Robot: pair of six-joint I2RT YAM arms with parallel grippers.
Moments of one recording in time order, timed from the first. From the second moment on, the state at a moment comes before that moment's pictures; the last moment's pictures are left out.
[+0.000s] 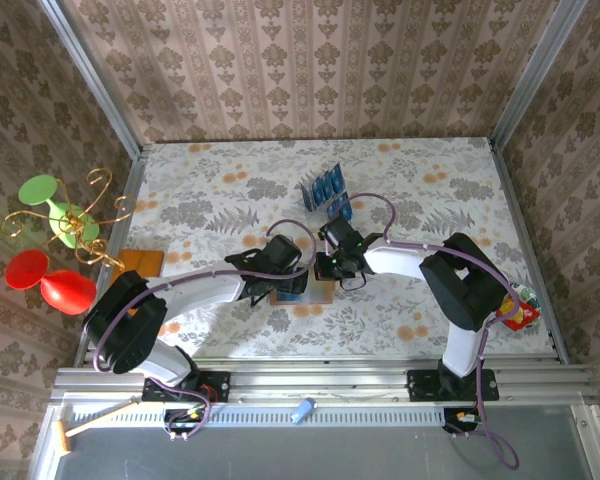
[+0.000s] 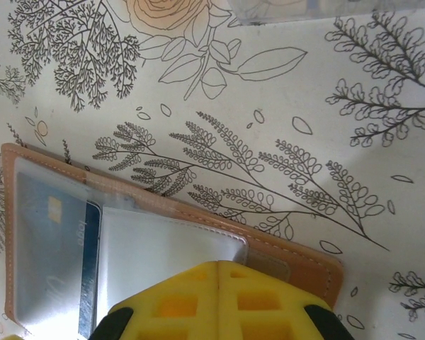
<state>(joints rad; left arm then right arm) -0.88 1.49 0.81 -0.36 -0.23 -0.52 0.66 1.82 1.01 -0.24 -0.21 0.61</state>
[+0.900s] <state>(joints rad) -0.93 1.58 0.76 -0.30 -0.27 -0.52 0.66 1.83 1.00 -0.22 -0.22 0.63</state>
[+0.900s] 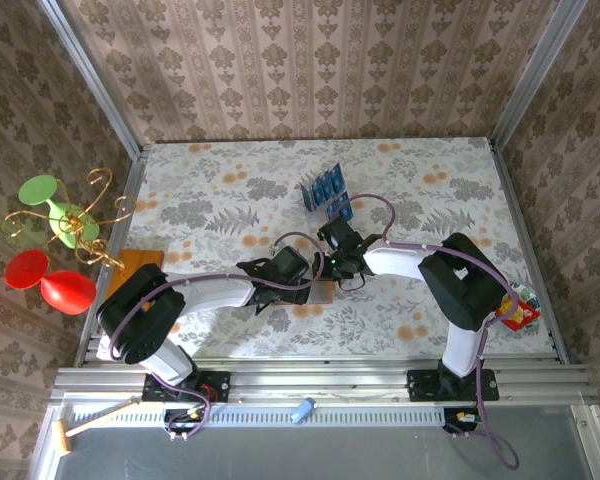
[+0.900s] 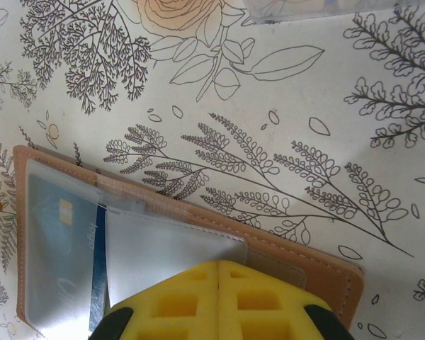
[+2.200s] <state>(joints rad) -0.93 1.58 0.73 -0.25 -0.28 -0.54 0.65 1.78 0.91 -0.09 -0.28 0.74</state>
